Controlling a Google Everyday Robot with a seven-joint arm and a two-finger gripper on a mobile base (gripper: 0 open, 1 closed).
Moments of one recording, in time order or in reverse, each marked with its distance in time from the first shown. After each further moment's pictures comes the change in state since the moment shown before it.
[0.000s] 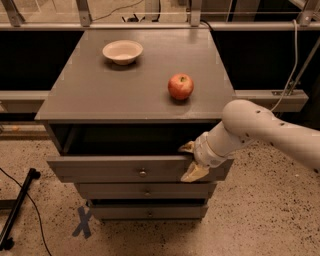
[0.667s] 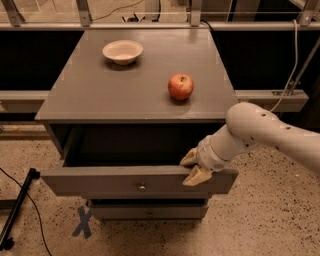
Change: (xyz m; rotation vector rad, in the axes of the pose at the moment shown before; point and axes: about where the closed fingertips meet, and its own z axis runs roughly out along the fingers) arm 0.003 0.014 -0.004 -0.014 -0.016 0.005
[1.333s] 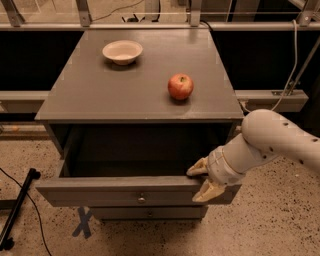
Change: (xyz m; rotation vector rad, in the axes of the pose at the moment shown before) arm -0.003 0.053 -0.023 -0.049 -0.015 -0.032
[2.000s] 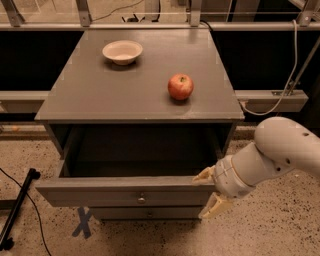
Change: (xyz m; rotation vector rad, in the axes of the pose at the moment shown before) arm -0.010 0.042 -0.019 0.001 -0.026 -0.014
